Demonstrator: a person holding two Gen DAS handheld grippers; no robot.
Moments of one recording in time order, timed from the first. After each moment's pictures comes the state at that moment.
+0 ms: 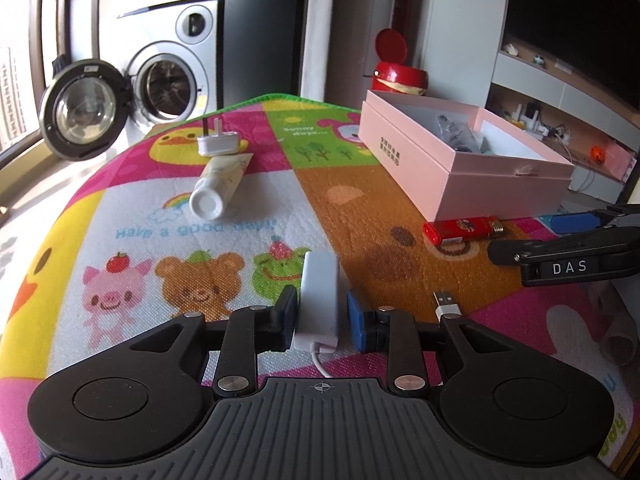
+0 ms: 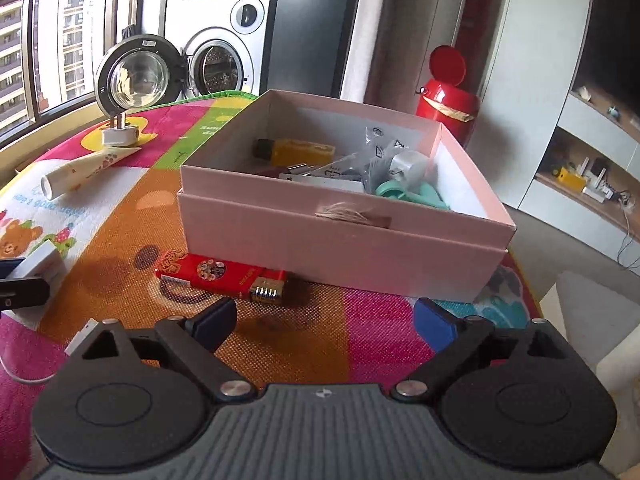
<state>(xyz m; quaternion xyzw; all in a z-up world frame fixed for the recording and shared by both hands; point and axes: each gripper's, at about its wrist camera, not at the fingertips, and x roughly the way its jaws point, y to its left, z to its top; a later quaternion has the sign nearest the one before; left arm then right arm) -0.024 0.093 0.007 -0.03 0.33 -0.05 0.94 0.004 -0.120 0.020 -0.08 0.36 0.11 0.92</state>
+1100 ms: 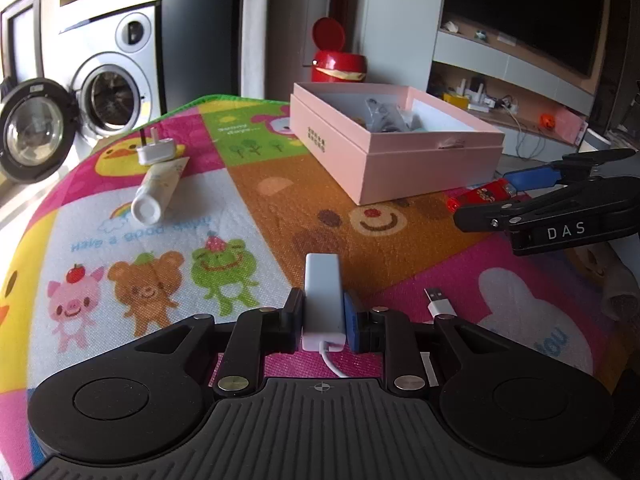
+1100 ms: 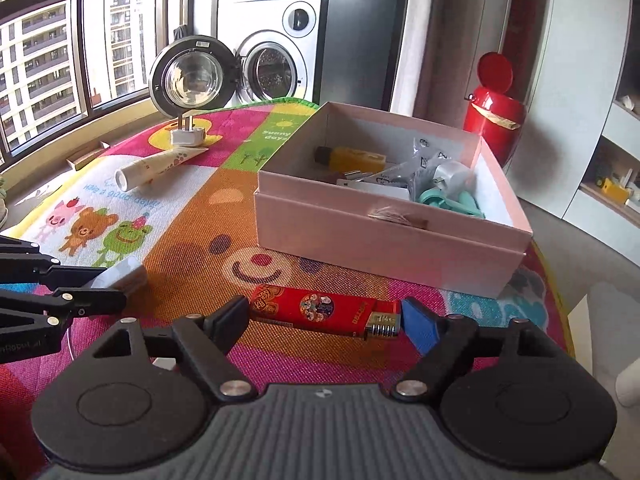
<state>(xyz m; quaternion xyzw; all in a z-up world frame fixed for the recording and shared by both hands) -0.041 0.069 0.022 0.01 0.34 -0.14 0.93 -0.036 -0.136 0.056 -0.10 0.32 0.16 0.93</state>
